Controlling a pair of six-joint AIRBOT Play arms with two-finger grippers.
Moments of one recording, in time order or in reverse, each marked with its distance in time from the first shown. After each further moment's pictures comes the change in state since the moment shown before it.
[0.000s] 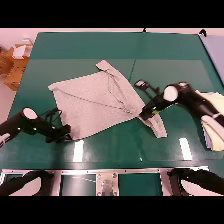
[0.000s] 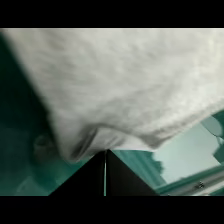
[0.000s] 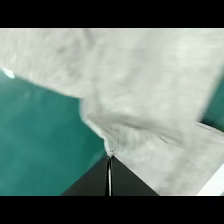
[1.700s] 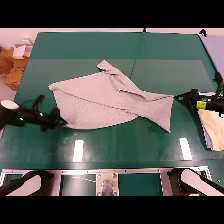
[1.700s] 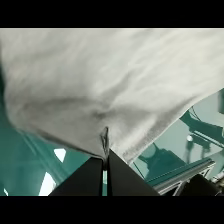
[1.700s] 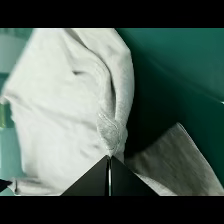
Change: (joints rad) left arm 0.180 0.021 0.194 -0.213 -0.108 0.060; right arm -0.877 0.110 -0.194 0.952 0.133 -0.290
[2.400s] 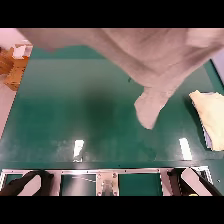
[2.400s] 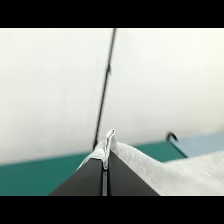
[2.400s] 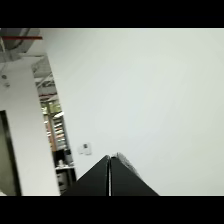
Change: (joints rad) left arm 0.011 0.175 1.472 0.000 0.081 -0.093; right arm -0.171 0.157 0.834 0.892 -0.098 -0.140
